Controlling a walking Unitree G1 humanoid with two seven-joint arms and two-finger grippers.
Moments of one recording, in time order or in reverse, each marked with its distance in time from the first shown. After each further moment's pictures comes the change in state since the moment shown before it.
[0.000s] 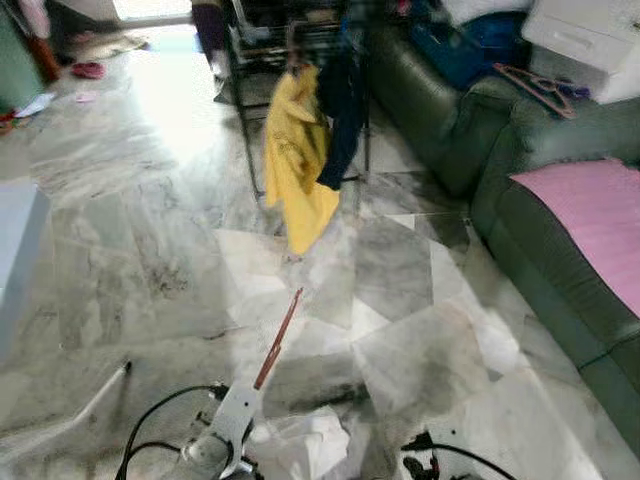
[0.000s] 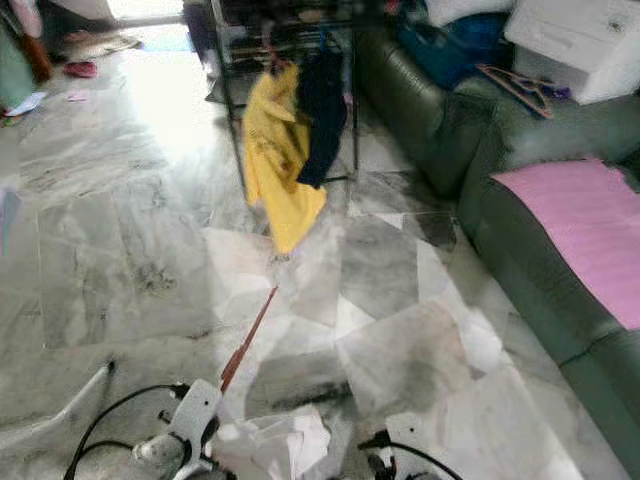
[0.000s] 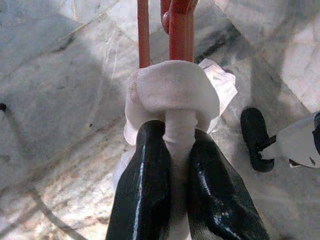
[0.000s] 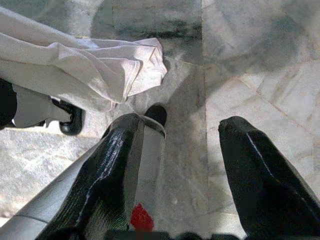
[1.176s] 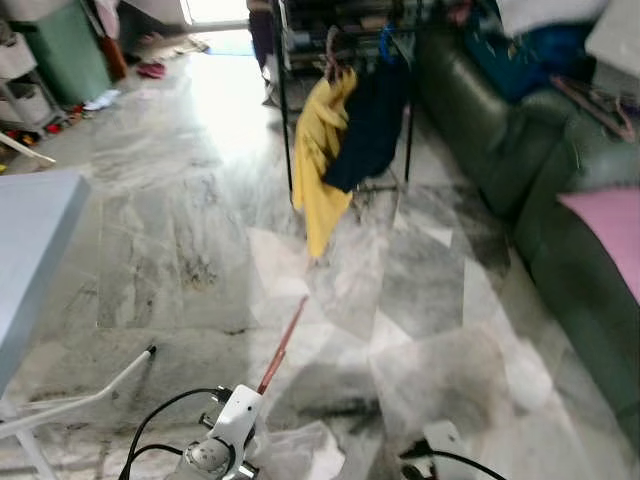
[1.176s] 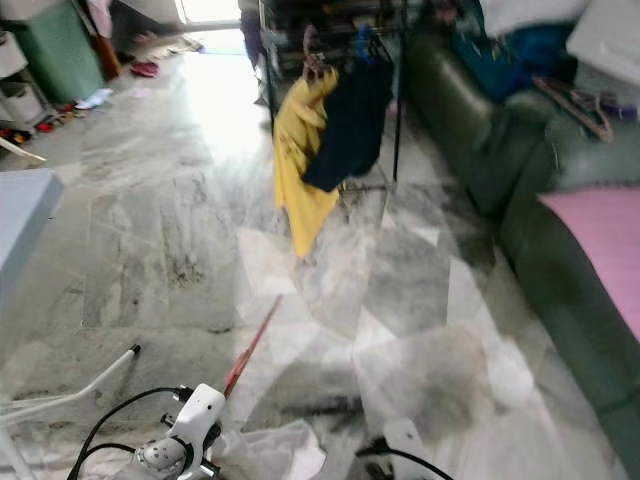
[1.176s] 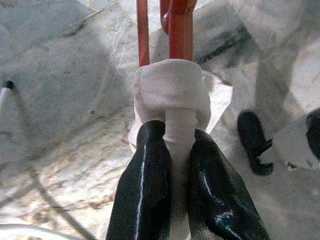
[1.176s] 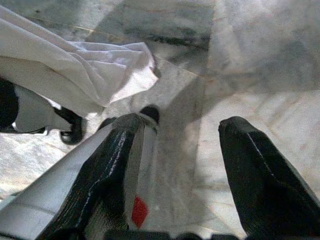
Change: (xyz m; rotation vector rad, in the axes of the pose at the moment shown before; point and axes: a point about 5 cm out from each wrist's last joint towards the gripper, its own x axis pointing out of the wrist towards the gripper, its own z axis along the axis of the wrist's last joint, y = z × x) left arm 0.000 -0.001 -0.001 0.016 0.013 -0.012; right arm 0.000 0.005 -0.005 0.006 0.011 0.007
